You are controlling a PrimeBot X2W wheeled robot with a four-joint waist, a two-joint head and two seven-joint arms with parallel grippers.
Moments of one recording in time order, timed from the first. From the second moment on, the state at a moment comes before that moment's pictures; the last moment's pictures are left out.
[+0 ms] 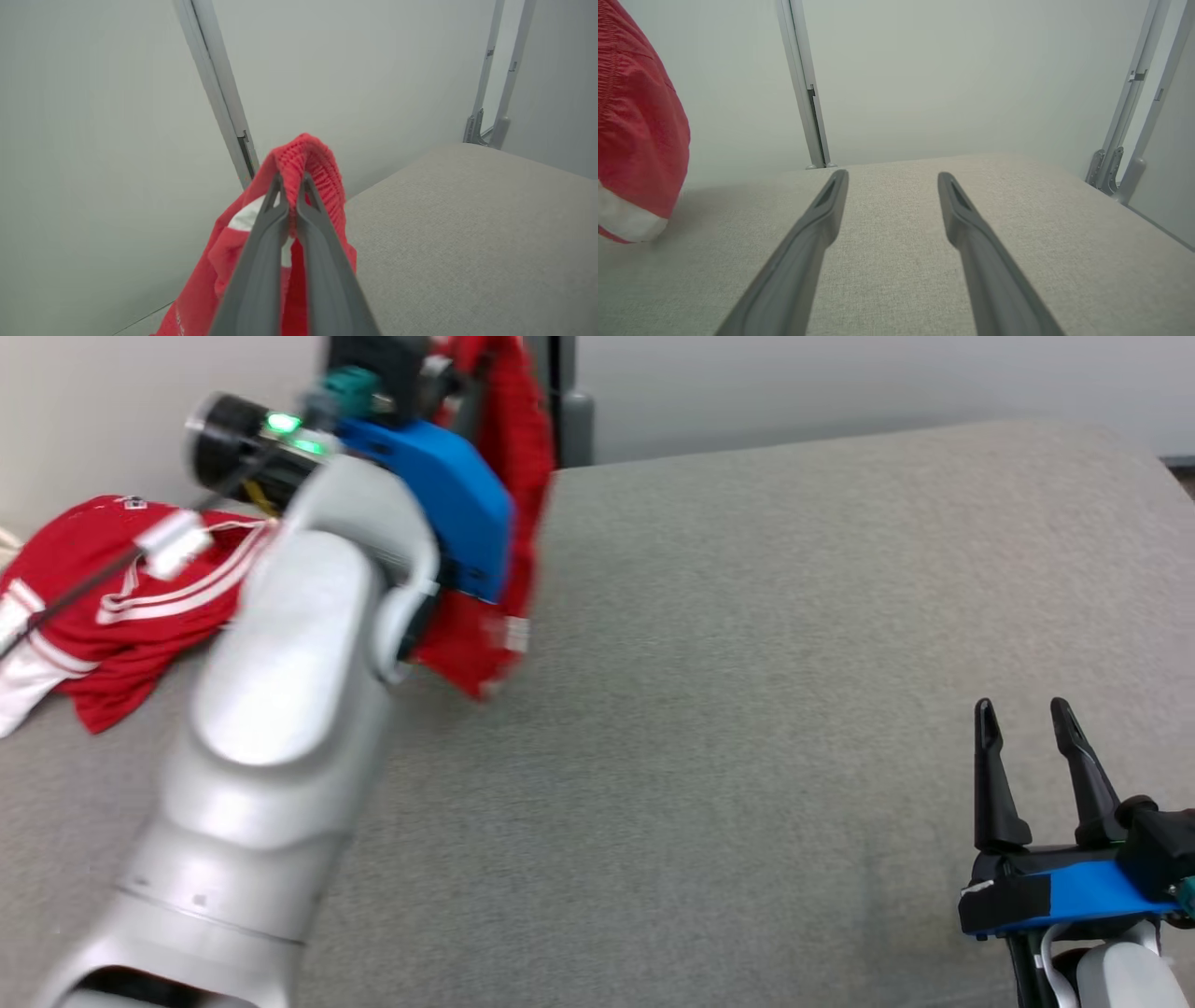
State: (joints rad) left arm -0.95 0.15 -0.41 0.55 -0.27 -0.11 0.21; right arm -0.13 -0.05 -0.12 0.16 0.11 0.13 -0.26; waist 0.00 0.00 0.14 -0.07
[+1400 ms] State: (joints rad) left arm -0.76 0.05 -1.04 0.81 -0.80 0.08 -0.25; right arm -0.15 -0.05 -0.06 0.20 0.14 0.13 -0.26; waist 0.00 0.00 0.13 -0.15
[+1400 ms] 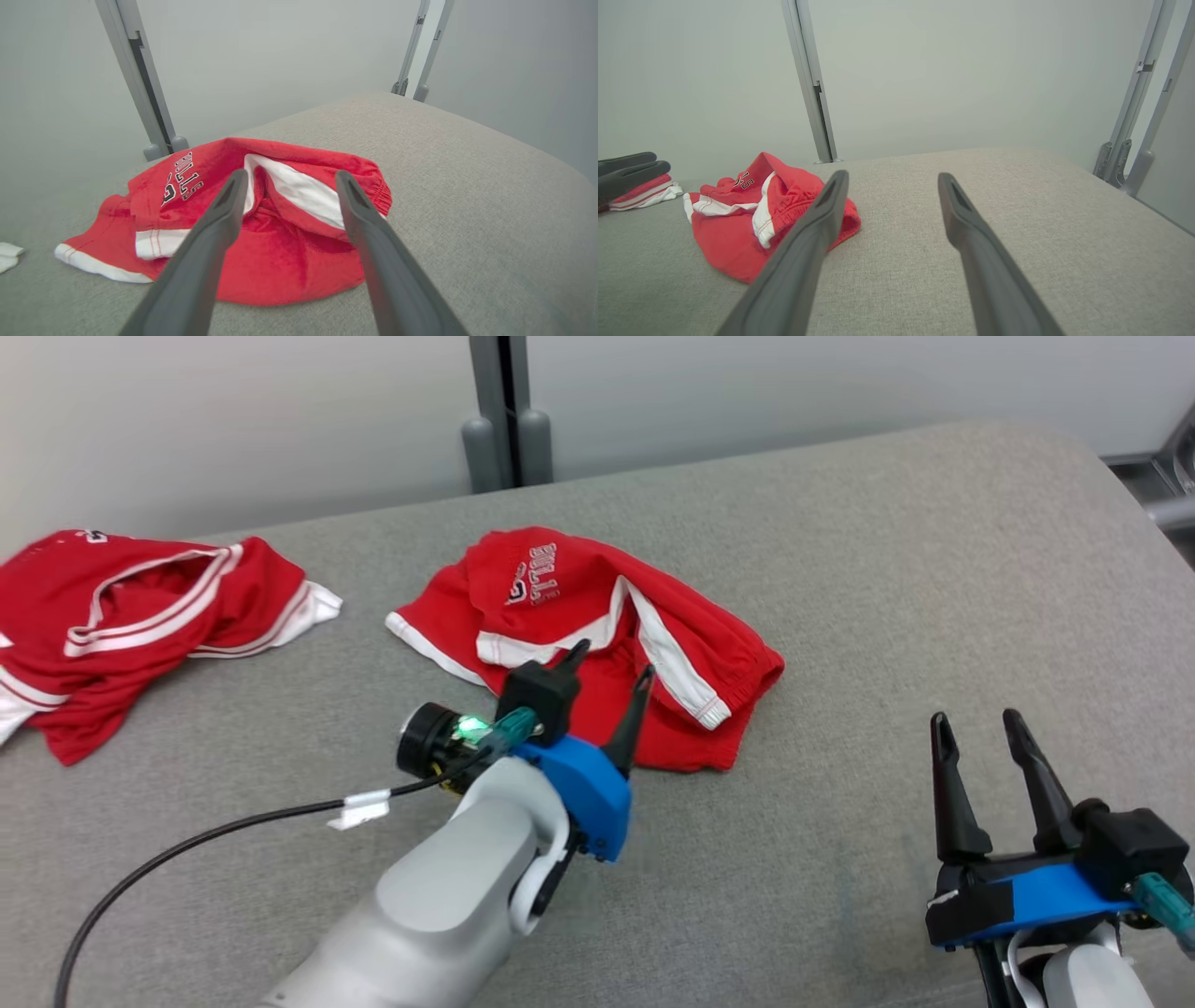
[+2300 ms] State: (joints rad) left arm -0.17 0.23 -0.41 0.42 -0.54 0.13 -0.26; right arm -0.07 -0.05 -0.04 0.28 0.15 0.13 -0.26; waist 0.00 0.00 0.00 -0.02
